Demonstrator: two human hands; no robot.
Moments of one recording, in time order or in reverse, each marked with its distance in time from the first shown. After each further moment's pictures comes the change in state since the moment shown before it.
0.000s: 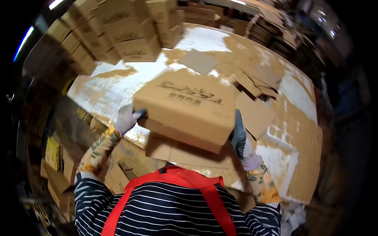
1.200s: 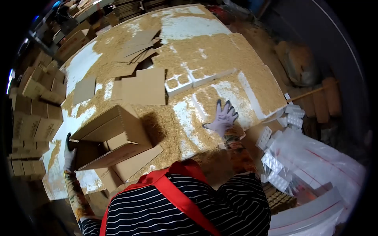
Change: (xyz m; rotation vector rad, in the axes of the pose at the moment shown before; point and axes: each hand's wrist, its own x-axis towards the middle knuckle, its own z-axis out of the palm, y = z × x) left_hand 0.127 0.019 0.100 -0.580 -0.273 -0.089; right_hand -0.228 0.012 -0.254 -1.783 0.714 1.074
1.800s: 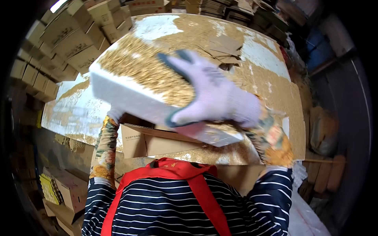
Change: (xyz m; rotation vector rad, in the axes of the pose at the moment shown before) left_hand -0.020 0.047 0.017 0.315 0.076 -0.362; right_hand -0.132 -0.248 -0.343 0.598 -0.034 -1.443
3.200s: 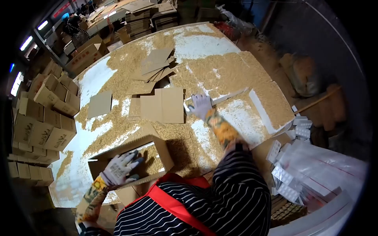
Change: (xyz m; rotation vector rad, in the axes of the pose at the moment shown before) left_hand -0.039 0.167 -0.009 0.445 -0.456 1.275; right_hand -0.154 0.372 0.124 -0.553 0.298 0.920
